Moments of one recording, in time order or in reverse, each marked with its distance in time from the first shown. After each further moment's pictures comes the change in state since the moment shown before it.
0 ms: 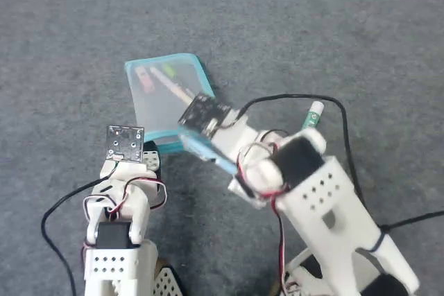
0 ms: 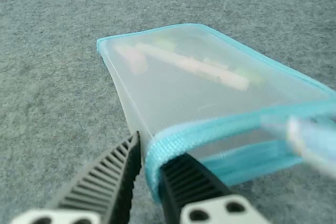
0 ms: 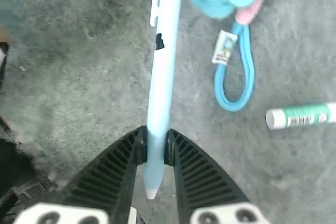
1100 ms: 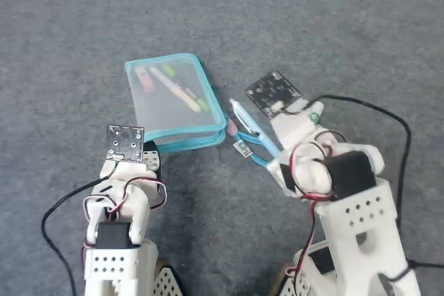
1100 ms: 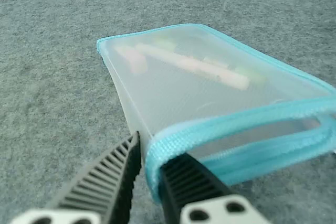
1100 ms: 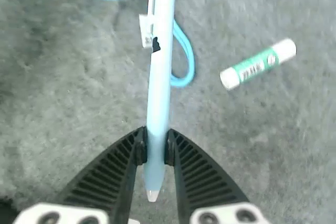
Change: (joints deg) left arm 0.0 0.0 0.0 0.0 0.0; right arm 17.9 -12.0 6.6 -2.5 -2.7
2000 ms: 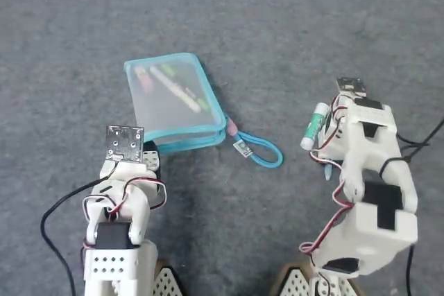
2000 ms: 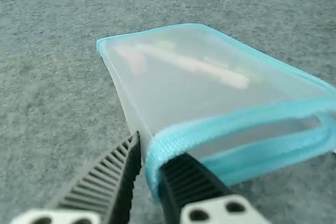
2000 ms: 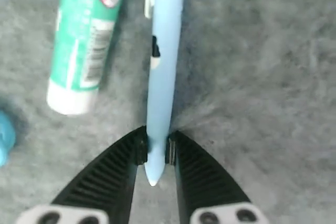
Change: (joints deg) left arm 0.0 0.0 0.0 0.0 0.0; right arm 31.6 53.3 1.8 -29.5 -11.7
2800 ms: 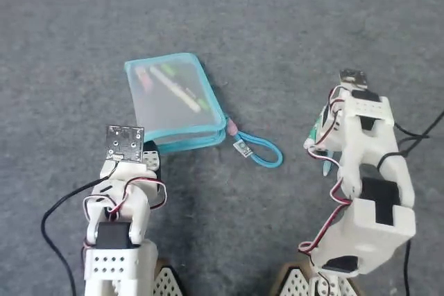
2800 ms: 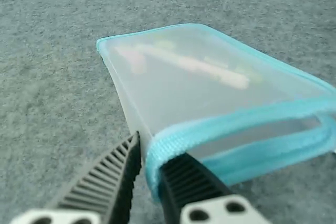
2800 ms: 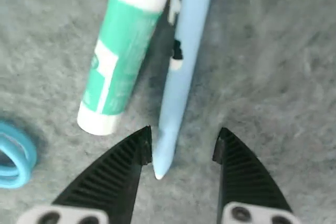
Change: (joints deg) left arm 0.0 0.0 0.0 0.0 0.0; right arm -1.4 2.5 -4.9 1.6 -5.9
